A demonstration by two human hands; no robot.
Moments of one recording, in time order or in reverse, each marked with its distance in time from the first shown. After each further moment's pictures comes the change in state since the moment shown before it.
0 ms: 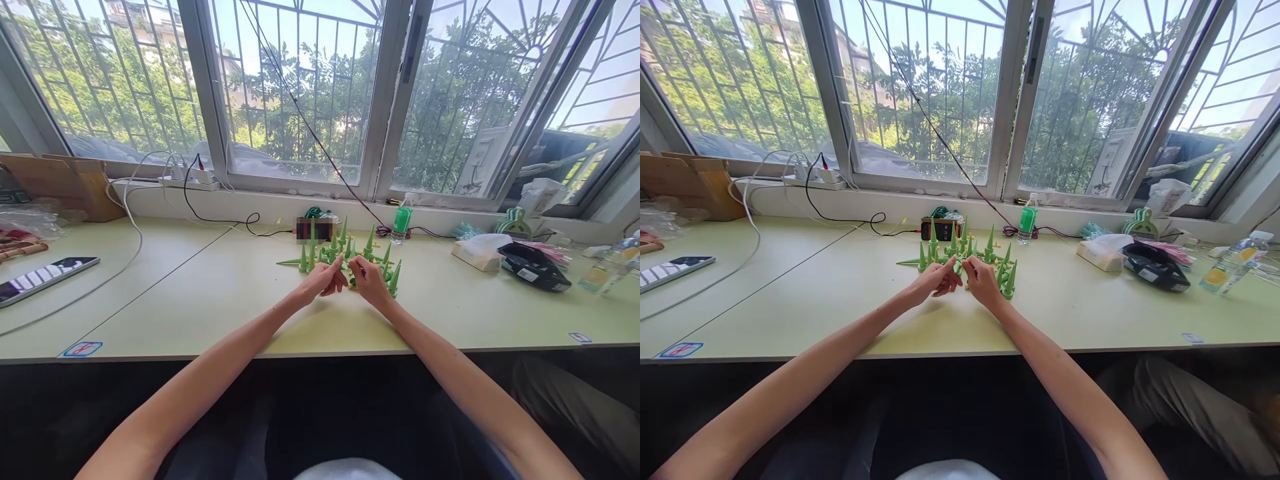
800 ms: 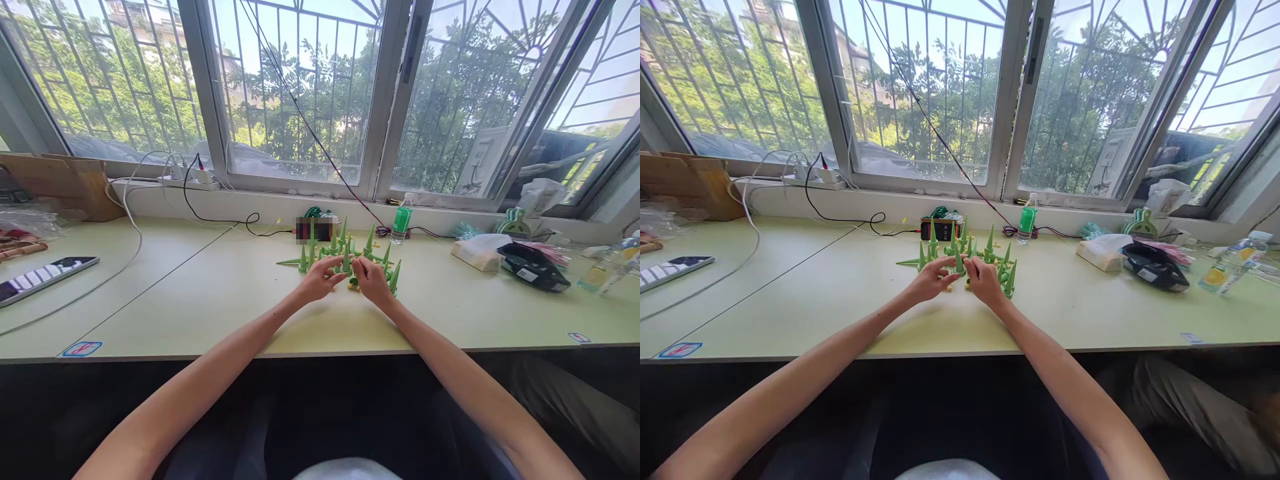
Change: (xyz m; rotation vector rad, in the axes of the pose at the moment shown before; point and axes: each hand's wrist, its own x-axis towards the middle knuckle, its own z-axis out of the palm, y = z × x) left_hand 0.005 -0.015 -0.005 0.338 0.167 0.389; right_hand 0.000 0.007 -0.004 -0.046 0.006 0.025
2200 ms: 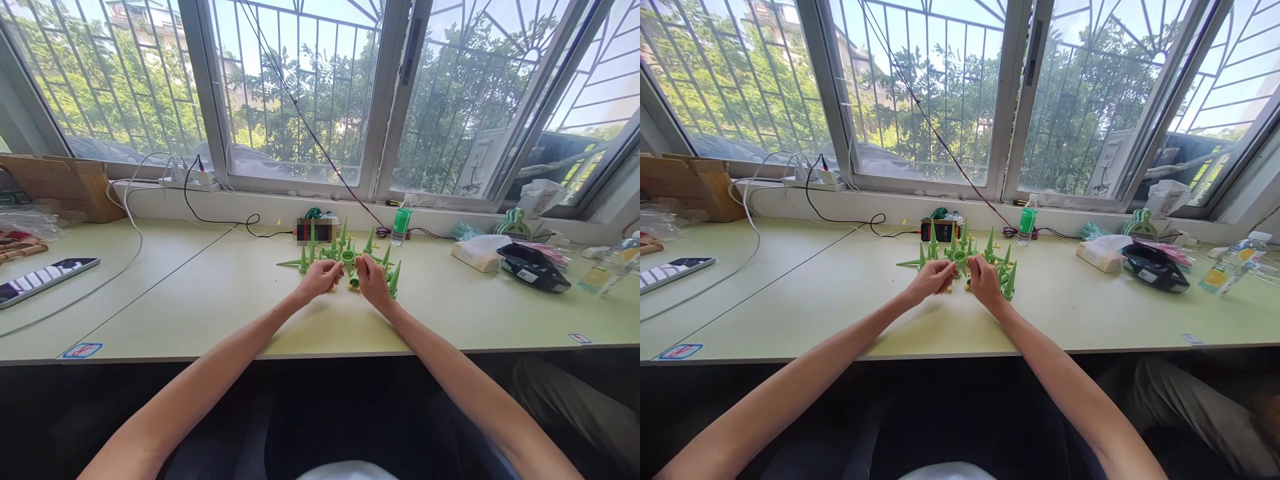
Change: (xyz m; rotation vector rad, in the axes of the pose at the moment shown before) left_hand 0.002 0.015 0.001 -0.192 -0.006 -0.256; right_hand -0.001 -0.004 0.003 -0.011 0.131 -0.037
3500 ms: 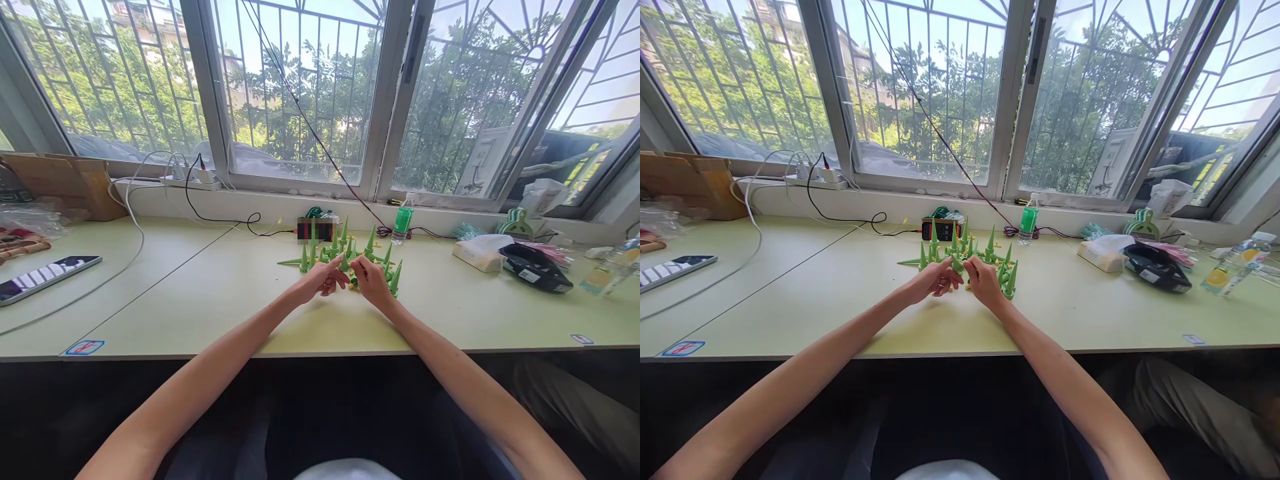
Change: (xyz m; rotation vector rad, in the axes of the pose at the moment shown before) left_hand -0.001 0.002 -0.010 -0.225 -0.222 -0.234; right_hand -0.001 0.002 -0.001 0.033 -0.112 -0.059
